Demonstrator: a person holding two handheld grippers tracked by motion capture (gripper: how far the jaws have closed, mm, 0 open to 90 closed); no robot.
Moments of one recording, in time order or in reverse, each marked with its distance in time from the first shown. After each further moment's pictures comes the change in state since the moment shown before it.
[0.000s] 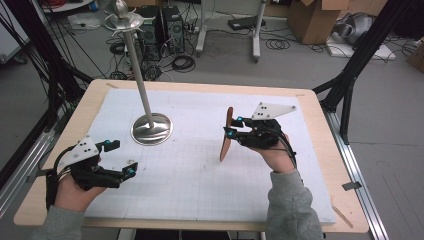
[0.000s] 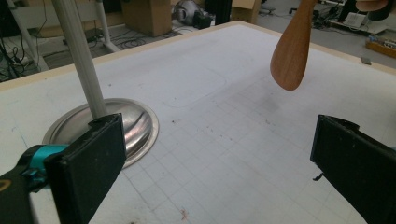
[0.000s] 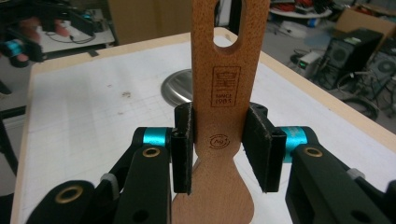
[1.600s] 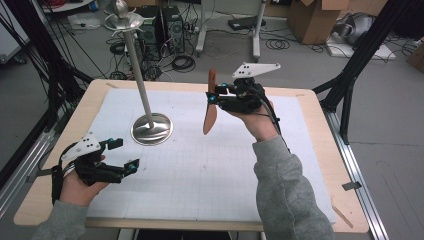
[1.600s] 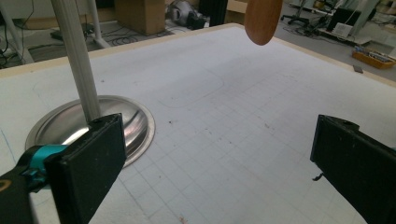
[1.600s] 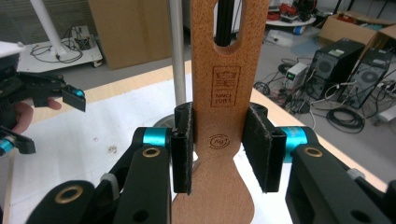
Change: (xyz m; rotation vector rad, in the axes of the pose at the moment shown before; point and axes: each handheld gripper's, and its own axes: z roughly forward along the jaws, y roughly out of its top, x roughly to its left) left arm 0.012 -0.005 0.013 -0.011 -0.037 -0.052; right arm -0.009 0.092 0.027 -0.027 -0.036 0.028
